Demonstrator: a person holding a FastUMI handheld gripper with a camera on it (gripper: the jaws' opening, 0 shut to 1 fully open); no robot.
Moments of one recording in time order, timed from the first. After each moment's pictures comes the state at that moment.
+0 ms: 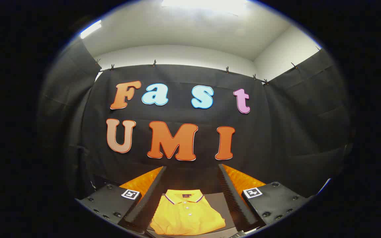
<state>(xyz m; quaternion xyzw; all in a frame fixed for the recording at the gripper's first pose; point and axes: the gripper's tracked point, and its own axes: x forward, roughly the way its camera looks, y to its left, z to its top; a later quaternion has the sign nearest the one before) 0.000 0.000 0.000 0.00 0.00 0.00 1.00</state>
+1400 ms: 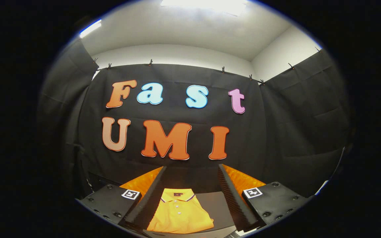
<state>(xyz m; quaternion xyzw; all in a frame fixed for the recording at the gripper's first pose) -0.008 -0.035 -0.001 -0.01 0.01 -0.02 1.00</state>
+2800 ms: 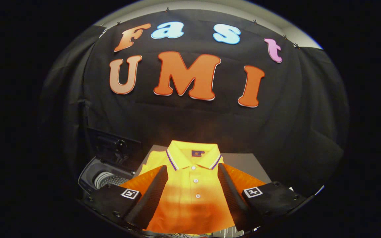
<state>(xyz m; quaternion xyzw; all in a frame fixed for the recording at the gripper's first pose) 0.089 0.026 -0.217 -0.05 0.31 0.07 0.95</state>
